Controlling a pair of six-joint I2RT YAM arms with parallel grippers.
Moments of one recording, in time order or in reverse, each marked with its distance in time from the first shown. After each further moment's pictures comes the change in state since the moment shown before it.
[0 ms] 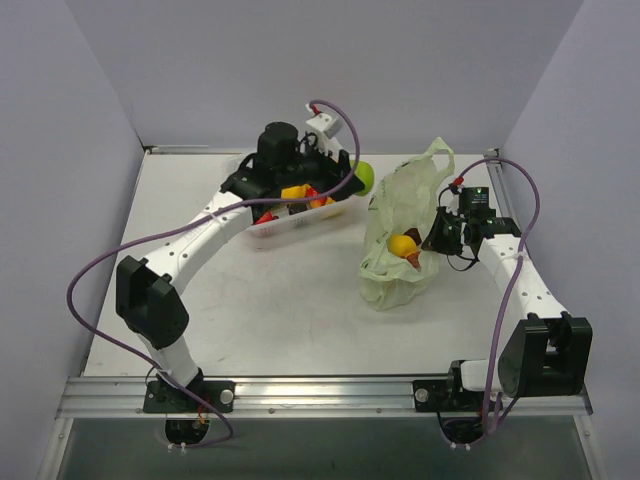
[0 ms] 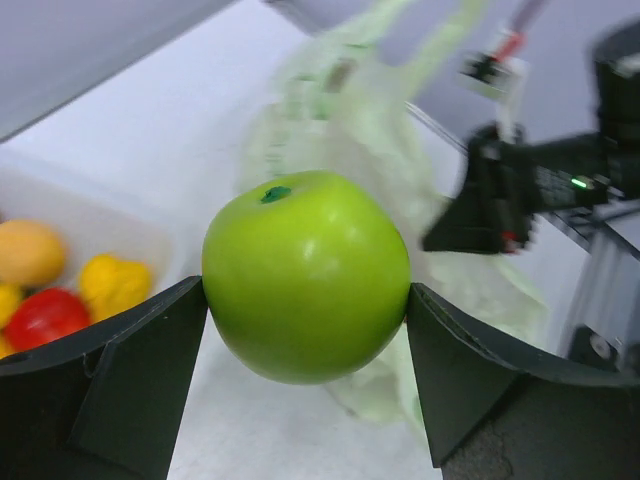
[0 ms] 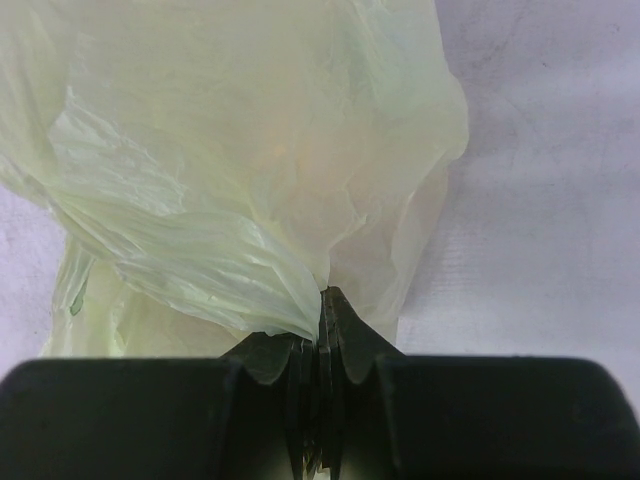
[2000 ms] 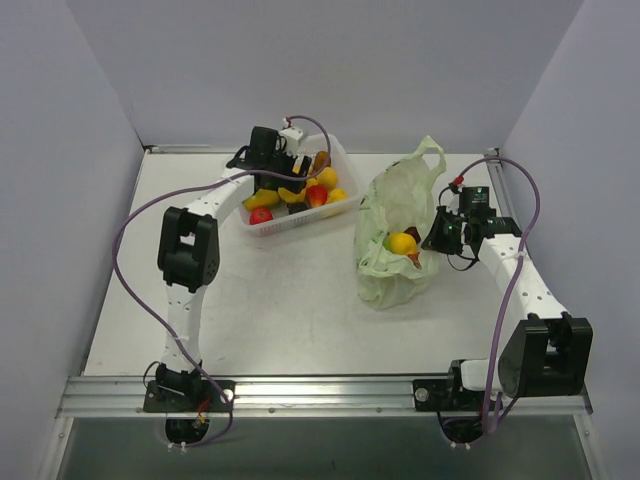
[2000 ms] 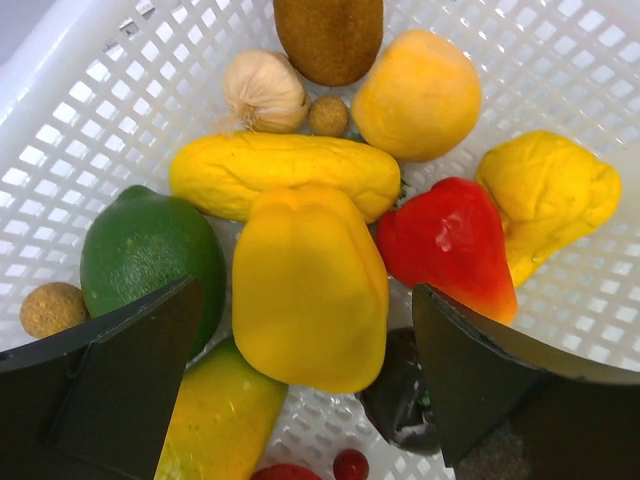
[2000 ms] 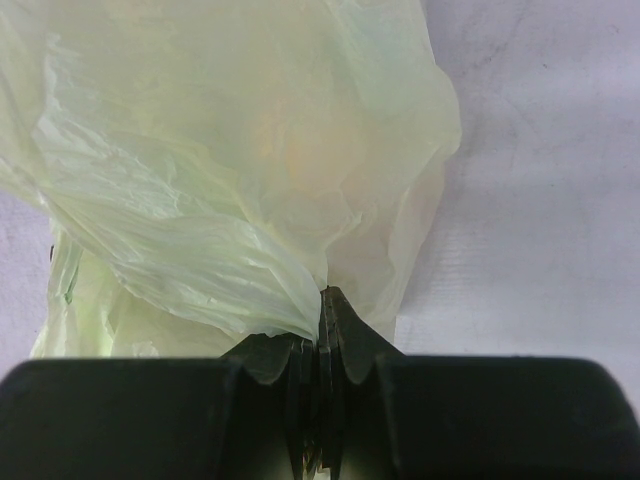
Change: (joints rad) left arm 0.229 0.491 0.219 -0.105 -0.194 0.343; right arm 0.000 -0.004 0.000 -0.001 -0.004 -0.004
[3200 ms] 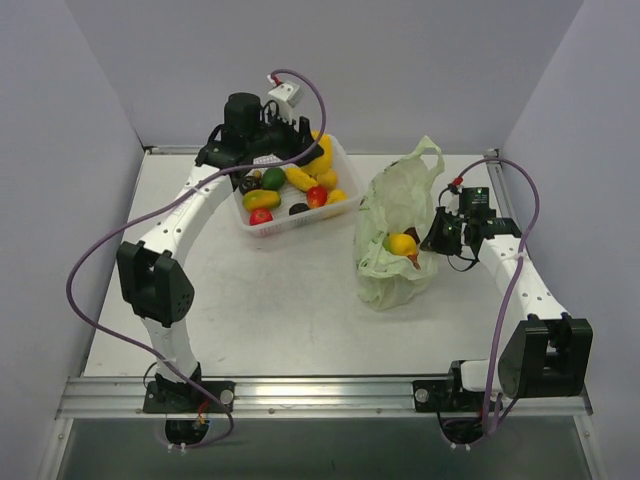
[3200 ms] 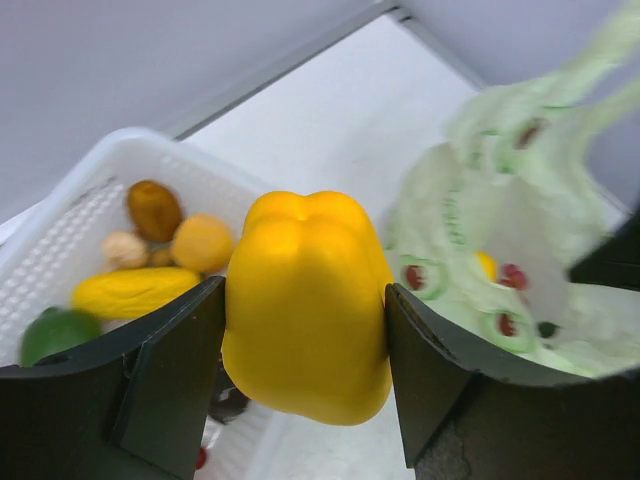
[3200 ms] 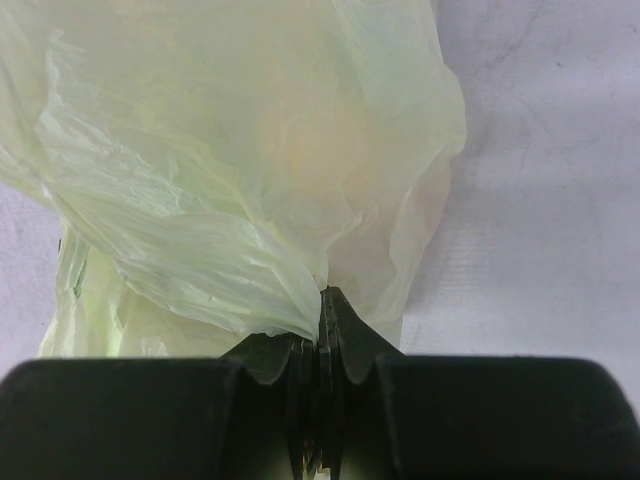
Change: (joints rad) left arm -0.024 -0.310 0.019 -0.018 0.232 -0.196; right arm 0.000 0.000 0.000 0.000 -0.020 -0.001
